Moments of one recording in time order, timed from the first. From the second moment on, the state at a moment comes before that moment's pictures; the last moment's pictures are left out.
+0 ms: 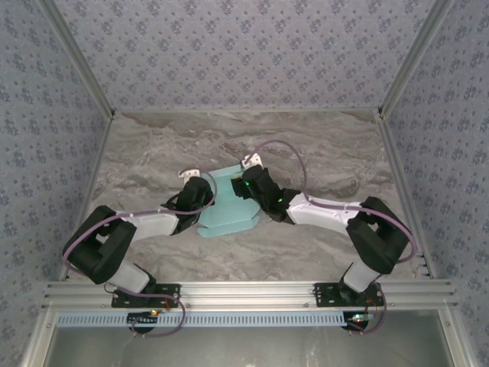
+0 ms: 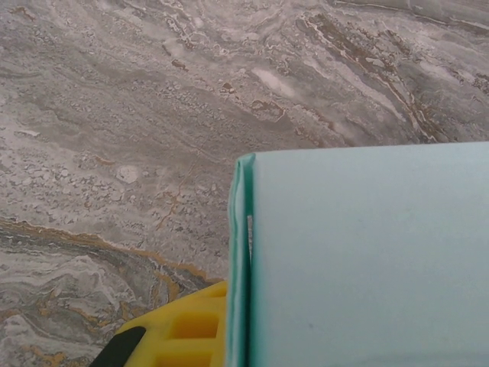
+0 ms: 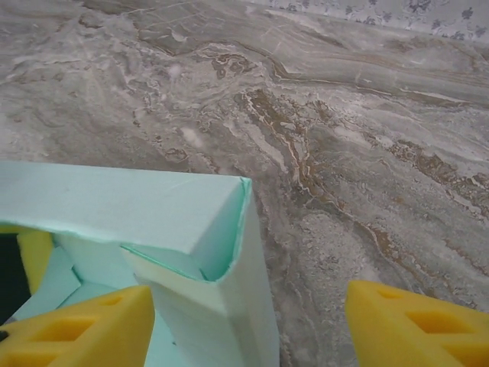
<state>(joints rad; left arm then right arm) -0.62 1.49 0.56 0.28 -0.37 -0.62 0.85 1.60 0.94 0.10 0.36 0.26</state>
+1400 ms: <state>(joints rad) -0.62 1.49 0.56 0.26 -0.38 -0.63 0.64 1.49 0.81 0.15 -0.23 -0.15</state>
